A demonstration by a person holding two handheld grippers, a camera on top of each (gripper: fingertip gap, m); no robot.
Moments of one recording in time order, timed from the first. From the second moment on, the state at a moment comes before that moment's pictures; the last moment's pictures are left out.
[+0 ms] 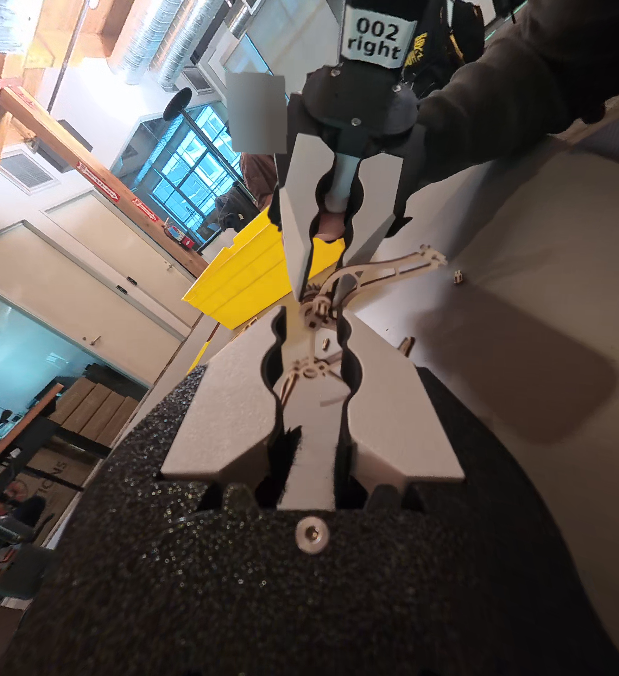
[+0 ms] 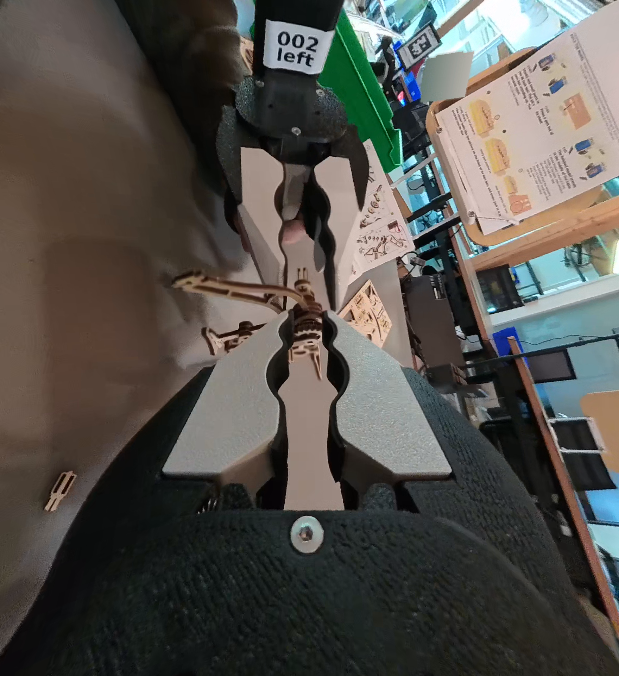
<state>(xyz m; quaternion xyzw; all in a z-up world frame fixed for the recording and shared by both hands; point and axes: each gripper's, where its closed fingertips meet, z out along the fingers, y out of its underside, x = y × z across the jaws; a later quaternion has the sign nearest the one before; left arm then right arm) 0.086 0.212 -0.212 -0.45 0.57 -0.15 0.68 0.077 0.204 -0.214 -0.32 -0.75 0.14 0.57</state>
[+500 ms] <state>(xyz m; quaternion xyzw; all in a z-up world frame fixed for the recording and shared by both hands) 0.082 0.209 -0.226 -0.47 0.58 -0.17 0.65 0.080 0.203 -0.214 -0.37 -0.70 0.27 0.55</state>
